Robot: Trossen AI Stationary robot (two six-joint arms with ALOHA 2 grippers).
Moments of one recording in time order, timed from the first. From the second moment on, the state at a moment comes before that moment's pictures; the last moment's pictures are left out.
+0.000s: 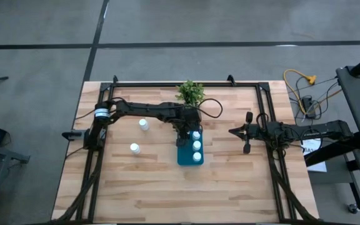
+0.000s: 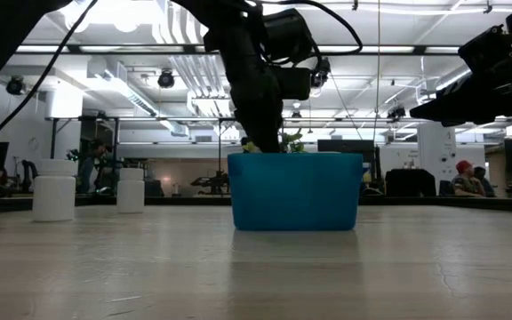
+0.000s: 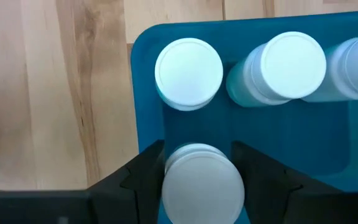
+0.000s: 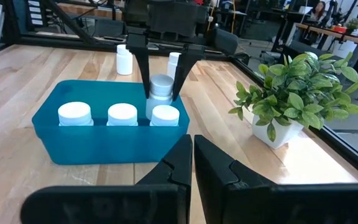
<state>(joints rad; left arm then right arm) 0.12 2.03 1.68 -0.82 0.07 0.16 0.06 0.23 0.01 0.04 0.24 -0.05</state>
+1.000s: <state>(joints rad) 0.12 2.03 1.68 -0.82 0.07 0.09 0.06 0.23 0.01 0.04 0.24 -0.05</state>
